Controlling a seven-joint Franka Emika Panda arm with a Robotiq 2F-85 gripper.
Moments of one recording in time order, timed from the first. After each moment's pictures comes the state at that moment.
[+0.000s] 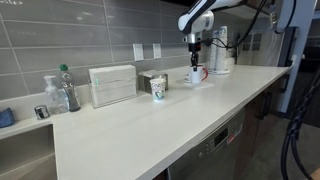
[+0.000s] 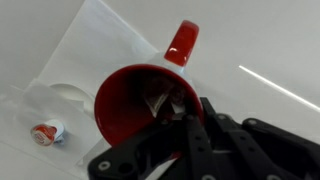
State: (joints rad) arm -0.14 0.57 -0.01 -1.32 -0.12 1.97 -0.86
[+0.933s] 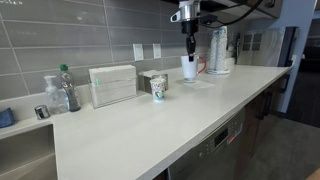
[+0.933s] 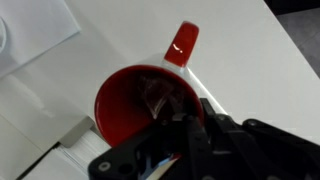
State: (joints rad) arm -0.01 0.00 0.07 -1.92 -0.12 1.97 -1.03
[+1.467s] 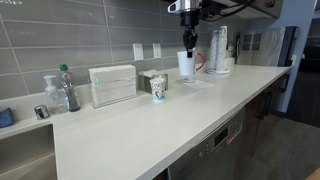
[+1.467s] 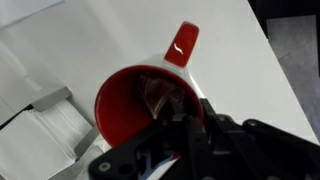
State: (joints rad) arm 0.03 -0.14 0.08 -2.03 -0.07 1.98 -1.14
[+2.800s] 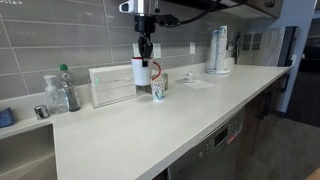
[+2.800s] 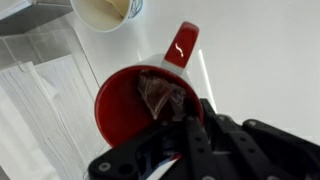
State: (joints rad) arm 0.23 -0.01 0.21 -1.98 -0.07 2.18 -1.07
